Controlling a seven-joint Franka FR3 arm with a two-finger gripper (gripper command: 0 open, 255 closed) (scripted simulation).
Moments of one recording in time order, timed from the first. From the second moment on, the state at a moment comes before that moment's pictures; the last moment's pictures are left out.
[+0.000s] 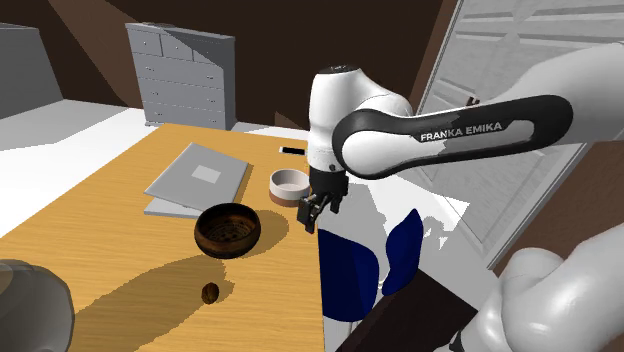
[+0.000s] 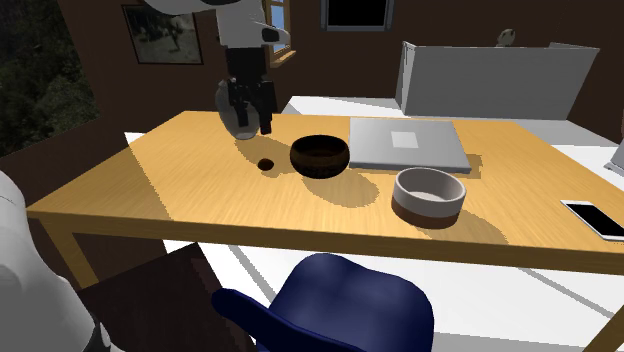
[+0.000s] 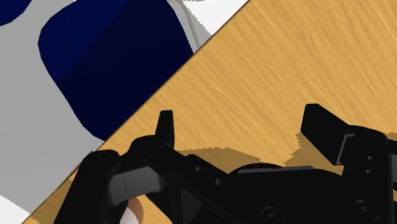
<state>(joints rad) 0.12 -0.32 0.26 -2.30 0.00 1.92 0.28</state>
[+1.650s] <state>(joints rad) 0.37 0.58 0.36 -1.65 -0.40 2.08 0.72</state>
